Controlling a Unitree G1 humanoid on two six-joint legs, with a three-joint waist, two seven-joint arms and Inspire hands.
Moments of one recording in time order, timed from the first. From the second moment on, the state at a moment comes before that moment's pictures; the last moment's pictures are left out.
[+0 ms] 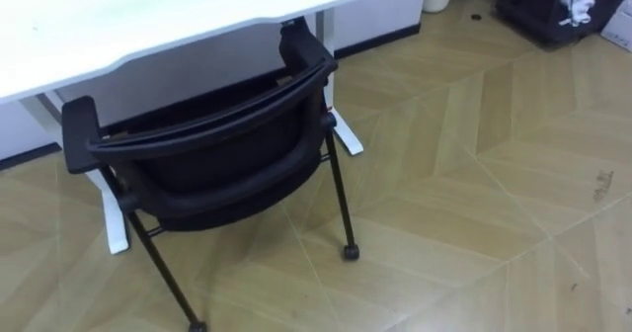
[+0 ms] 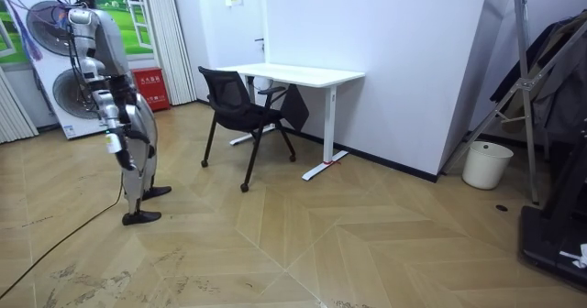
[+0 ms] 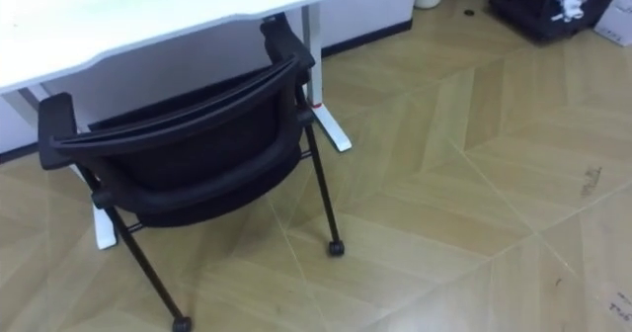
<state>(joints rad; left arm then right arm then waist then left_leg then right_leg) 0.21 0.19 0.12 1.19 -0.38 -0.02 0.08 0.17 -0.22 -0.21 1.25 0.60 -0.02 -0.14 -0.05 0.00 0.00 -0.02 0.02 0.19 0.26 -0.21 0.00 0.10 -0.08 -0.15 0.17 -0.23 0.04</state>
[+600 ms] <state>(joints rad) 0.15 0.18 0.01 1.13 -0.31 0.00 -0.05 0.16 -0.20 -0.14 1.23 0.54 0.02 0.05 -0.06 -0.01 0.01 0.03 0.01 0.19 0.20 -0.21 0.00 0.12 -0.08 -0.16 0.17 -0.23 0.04</state>
